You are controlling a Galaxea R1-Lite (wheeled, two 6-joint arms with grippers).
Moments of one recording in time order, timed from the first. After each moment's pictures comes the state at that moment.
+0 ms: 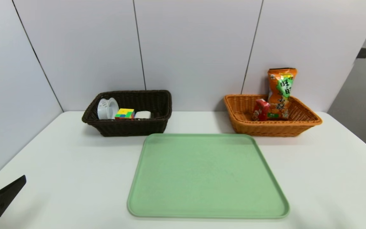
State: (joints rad) left arm 0.02 0.67 -0.37 -0.11 0.05 0.08; right arm -0.07 0.55 -0.22 -0.28 0.13 -0.21
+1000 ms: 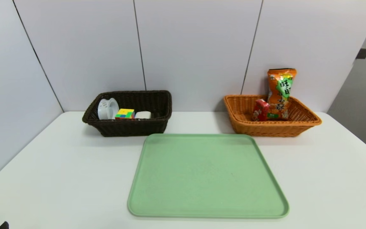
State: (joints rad) left arm 0.02 0.27 -0.25 0.01 -0.05 0.06; right arm 0.00 0.11 -0.37 0.22 0.17 -0.15
